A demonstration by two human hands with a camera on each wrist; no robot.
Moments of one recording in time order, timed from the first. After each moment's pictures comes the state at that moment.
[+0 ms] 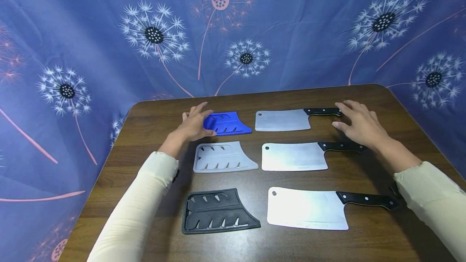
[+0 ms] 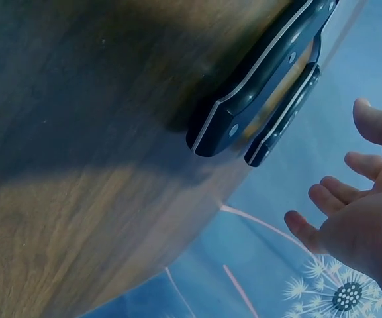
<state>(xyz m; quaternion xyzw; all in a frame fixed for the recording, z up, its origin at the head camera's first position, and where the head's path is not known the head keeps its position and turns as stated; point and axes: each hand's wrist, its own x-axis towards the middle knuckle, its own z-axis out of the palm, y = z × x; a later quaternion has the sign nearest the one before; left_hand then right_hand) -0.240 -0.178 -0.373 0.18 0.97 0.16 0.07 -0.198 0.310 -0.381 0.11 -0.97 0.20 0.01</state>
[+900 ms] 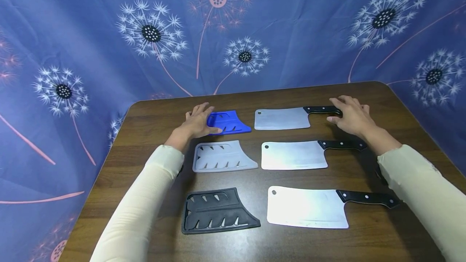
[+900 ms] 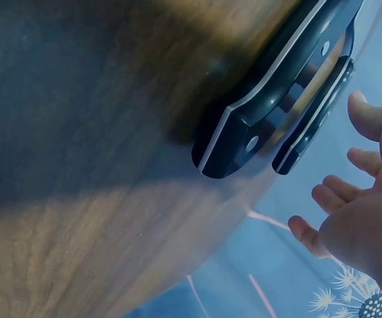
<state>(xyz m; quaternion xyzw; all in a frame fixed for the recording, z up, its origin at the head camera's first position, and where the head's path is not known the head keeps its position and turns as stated) -0.257 -0.168 -0.384 0.15 0.97 0.12 0.12 -0.232 0.311 -0.394 0.10 -0.98 0.18 -0.02</state>
